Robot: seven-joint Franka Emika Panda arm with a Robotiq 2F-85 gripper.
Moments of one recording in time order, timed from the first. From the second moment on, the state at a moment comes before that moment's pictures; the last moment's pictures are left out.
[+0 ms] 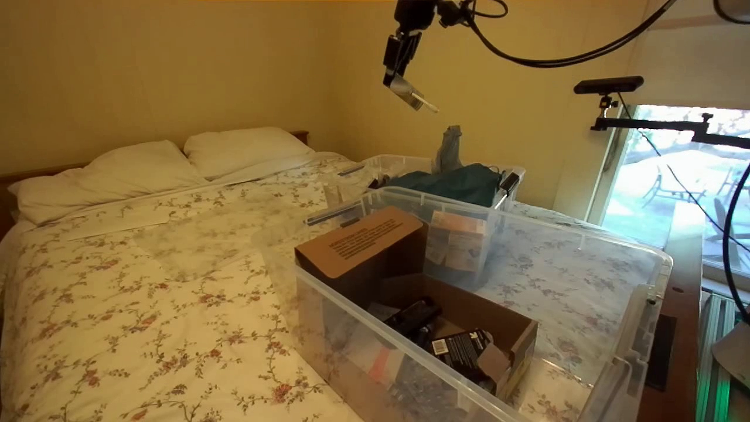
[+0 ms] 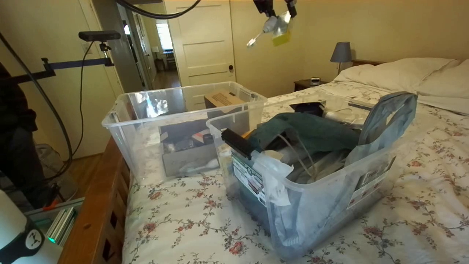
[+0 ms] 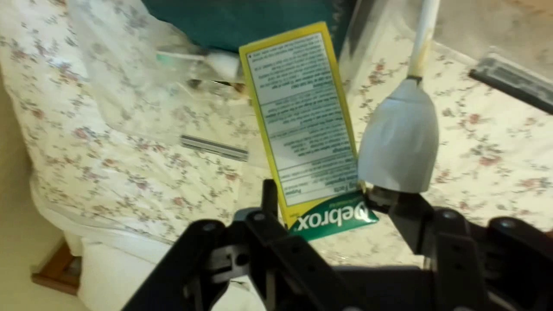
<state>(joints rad) 0.24 0.36 0.11 -1.20 -0.23 1.96 -0.04</state>
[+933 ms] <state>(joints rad) 0.30 0.29 0.24 -1.44 -0.17 2.09 -0.19</state>
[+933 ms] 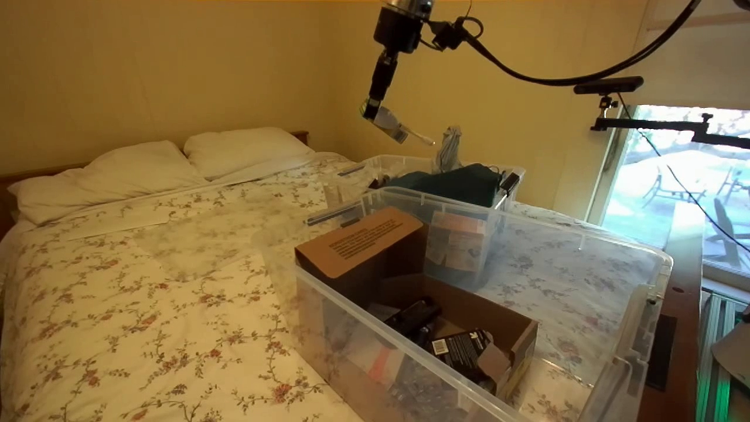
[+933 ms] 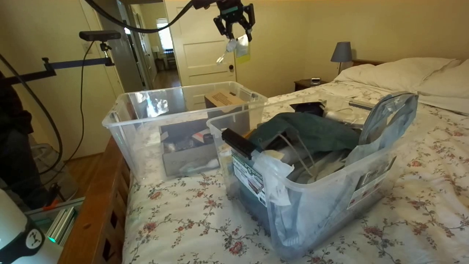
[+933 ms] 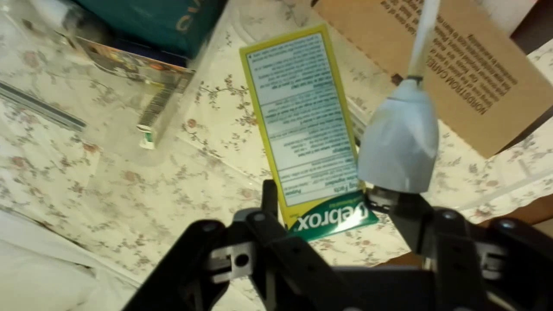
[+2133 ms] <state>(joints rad) 0.33 0.15 0.37 -1.97 -0.08 2.49 -0.35</state>
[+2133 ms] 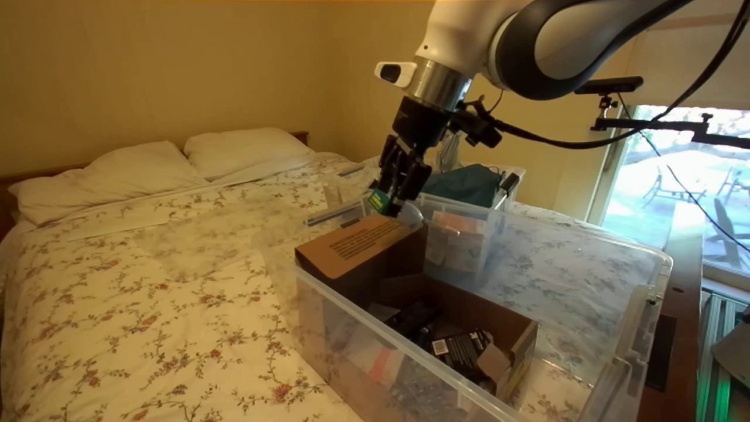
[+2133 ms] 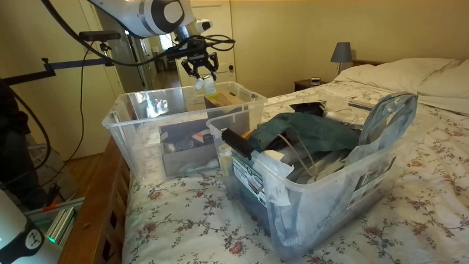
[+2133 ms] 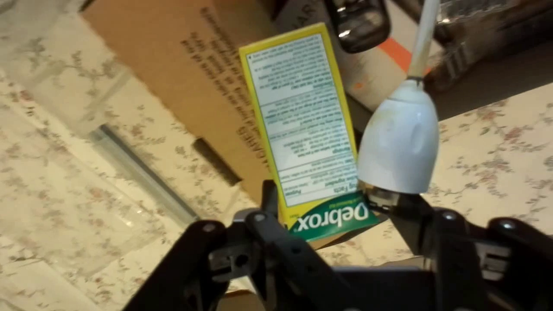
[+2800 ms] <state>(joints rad) 0.31 0.15 0.38 -2.30 0.10 2.88 -0.41</state>
